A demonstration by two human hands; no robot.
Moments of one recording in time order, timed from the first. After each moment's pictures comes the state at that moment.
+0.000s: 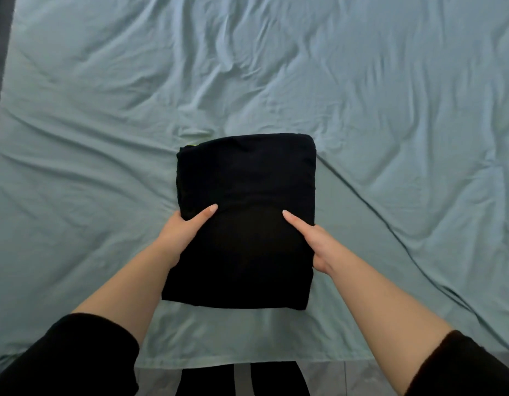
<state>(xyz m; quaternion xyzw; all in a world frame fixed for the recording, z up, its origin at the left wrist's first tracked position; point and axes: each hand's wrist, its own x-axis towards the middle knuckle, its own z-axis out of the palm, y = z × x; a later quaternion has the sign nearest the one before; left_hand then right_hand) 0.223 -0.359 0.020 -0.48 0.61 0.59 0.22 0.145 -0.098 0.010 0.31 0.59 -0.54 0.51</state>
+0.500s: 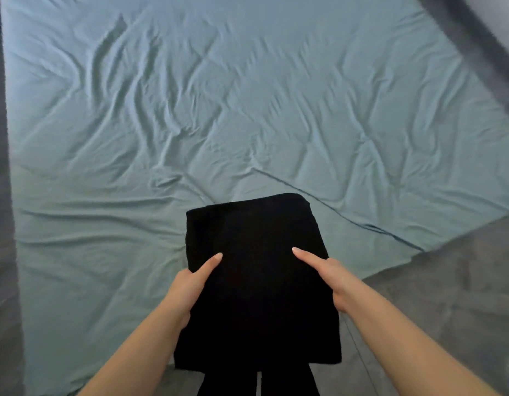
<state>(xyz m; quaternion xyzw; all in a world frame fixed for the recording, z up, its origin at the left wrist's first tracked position) 0.307 -0.307 0.188 -0.39 0.60 0.62 0.33 0.286 -0.029 0.209 0.39 0.58 -0.59 0.40</state>
